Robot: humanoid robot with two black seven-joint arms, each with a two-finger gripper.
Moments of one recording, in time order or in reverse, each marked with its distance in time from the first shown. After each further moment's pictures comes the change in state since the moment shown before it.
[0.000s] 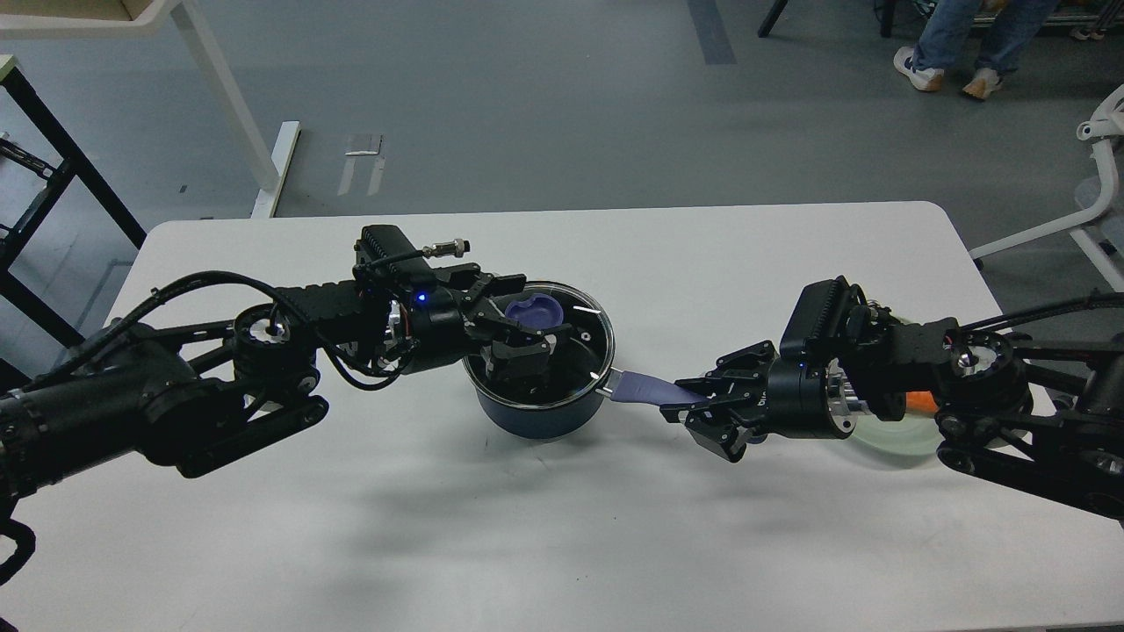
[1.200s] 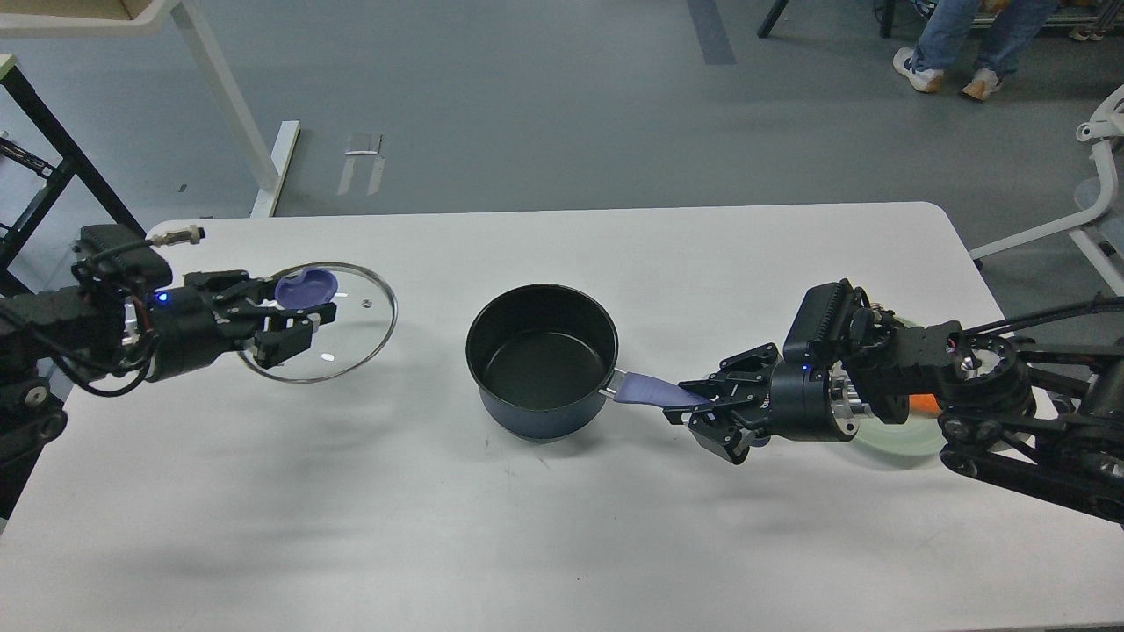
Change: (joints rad) left arm 0.115 0.529 0.067 -0.002 -0.155 0.061 -0.153; right arm -0.013 -0.007 0.000 -0.003 0.001 -0.003 0.001
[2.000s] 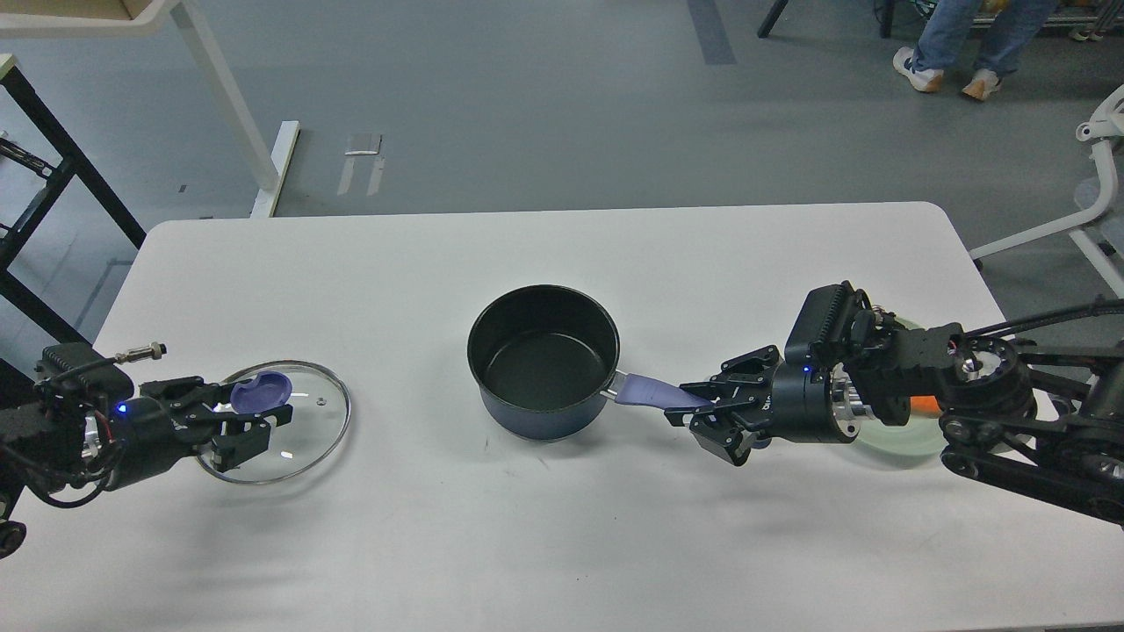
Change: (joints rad) left arm 0.177 -0.011 0.030 0.044 0.005 0.125 -0.009; right arm -0.001 0.000 -0.001 -0.002 0.001 -0.002 0.002
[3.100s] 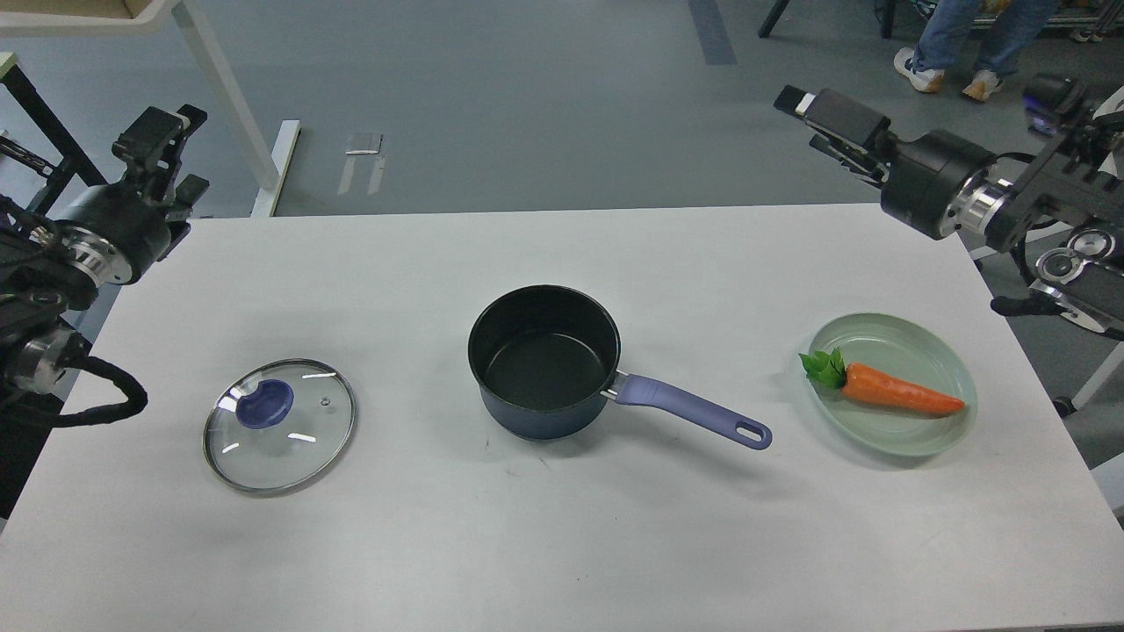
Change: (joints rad) left arm -0.278 -0.222 -0.088 0.205 -1.495 -0.134 -0.021; right arm -0.016 -0.070 0.405 -0.299 1.119 -0.064 -0.006
